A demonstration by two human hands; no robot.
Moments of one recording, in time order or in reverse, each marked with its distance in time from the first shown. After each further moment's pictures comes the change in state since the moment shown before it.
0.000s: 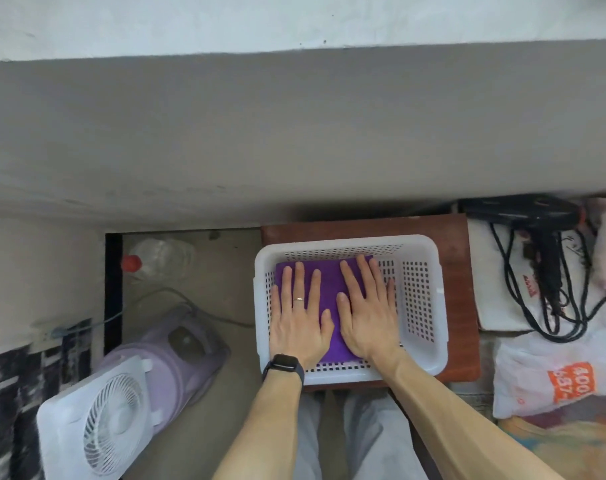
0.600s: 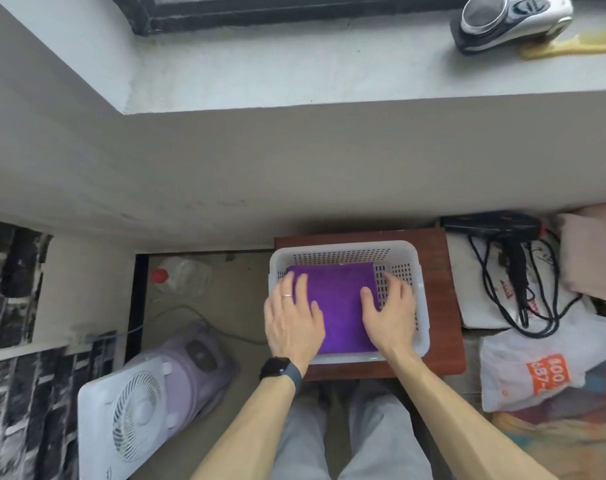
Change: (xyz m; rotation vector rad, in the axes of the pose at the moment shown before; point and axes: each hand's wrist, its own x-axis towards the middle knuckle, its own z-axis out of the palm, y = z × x) left_hand -0.041 0.022 -0.085 -0.111 0.155 -0.186; right_hand -0.043 -0.003 -0.062 0.445 0.236 0.327
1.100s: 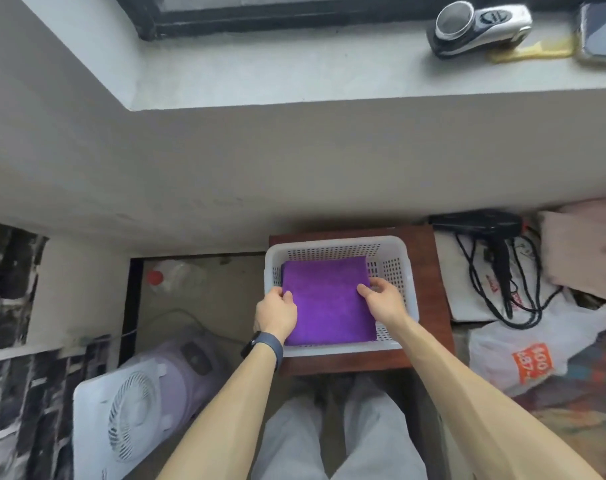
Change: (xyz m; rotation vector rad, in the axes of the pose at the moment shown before) left_hand 0.020 -0.014 -0.021 -0.425 -0.371 -0.535; right_hand 0.025 -0.003 -0.018 0.325 -0.404 0.386
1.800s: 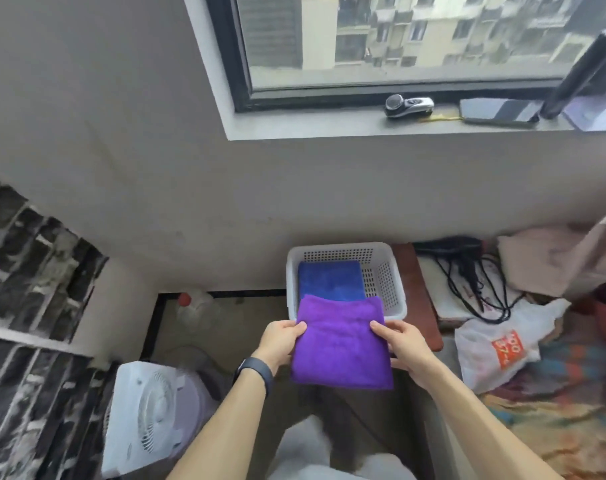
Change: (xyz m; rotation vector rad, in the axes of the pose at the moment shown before) left_hand -0.150 -0.112 -0.036 -0.570 -0.308 0.077; right_hand -0.213 0.078 -0.018 0.280 -0.075 -0.118
